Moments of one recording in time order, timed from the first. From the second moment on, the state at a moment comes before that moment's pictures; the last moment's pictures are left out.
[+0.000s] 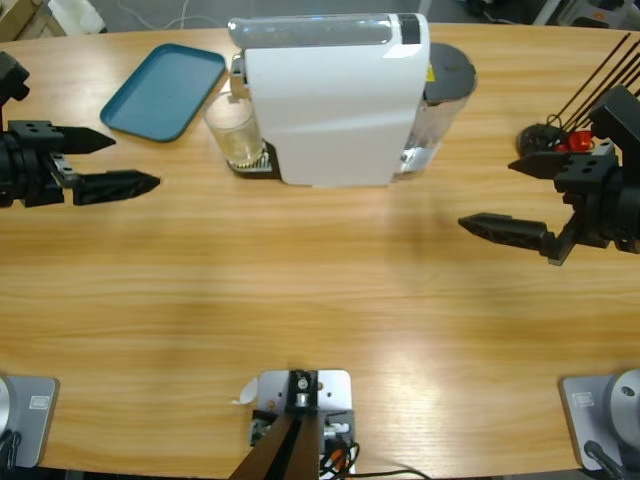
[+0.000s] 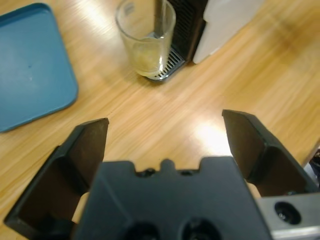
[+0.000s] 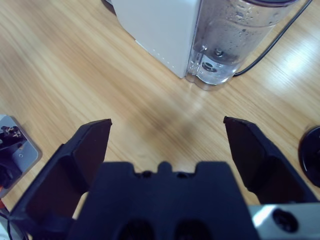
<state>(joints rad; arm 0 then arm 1) -0.56 1.26 -0.64 0.09 -0.17 0.08 0.68 1.14 -0.61 0.22 0.09 -0.04</state>
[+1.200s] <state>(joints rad) -0.57 1.26 -0.60 0.02 -0.13 0.10 0.68 1.14 -0.61 0.22 0.09 -0.04</state>
